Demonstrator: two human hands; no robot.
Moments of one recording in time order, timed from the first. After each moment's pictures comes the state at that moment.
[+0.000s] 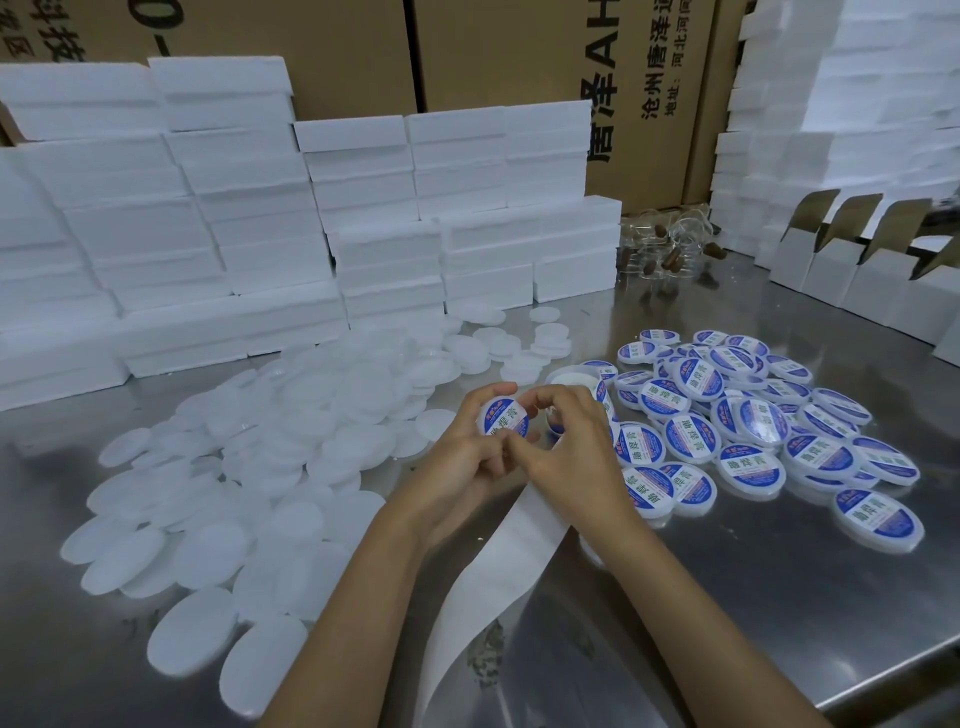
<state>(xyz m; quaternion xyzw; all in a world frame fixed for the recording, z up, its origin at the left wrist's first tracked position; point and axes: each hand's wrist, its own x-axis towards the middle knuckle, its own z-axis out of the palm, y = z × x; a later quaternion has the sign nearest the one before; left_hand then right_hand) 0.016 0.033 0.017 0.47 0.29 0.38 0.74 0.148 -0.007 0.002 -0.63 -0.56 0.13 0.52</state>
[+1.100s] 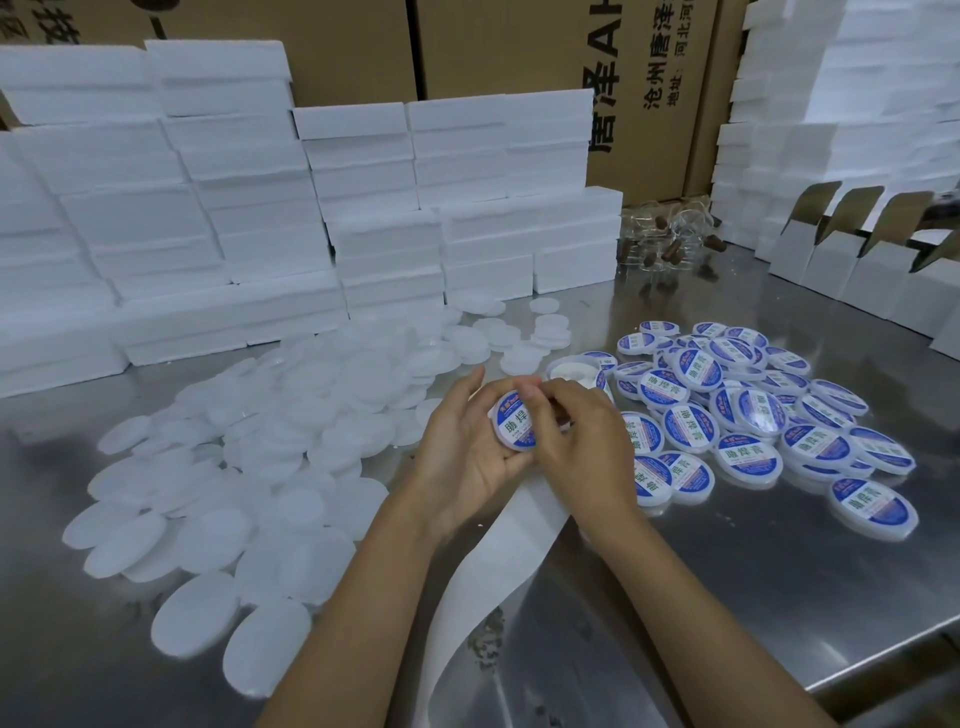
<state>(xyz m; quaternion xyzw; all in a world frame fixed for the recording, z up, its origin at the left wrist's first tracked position) 0.022 0.018 0.034 0.35 0.24 0.38 0.82 0.147 -0.013 0.000 -0.63 -0.56 0.02 0.54</state>
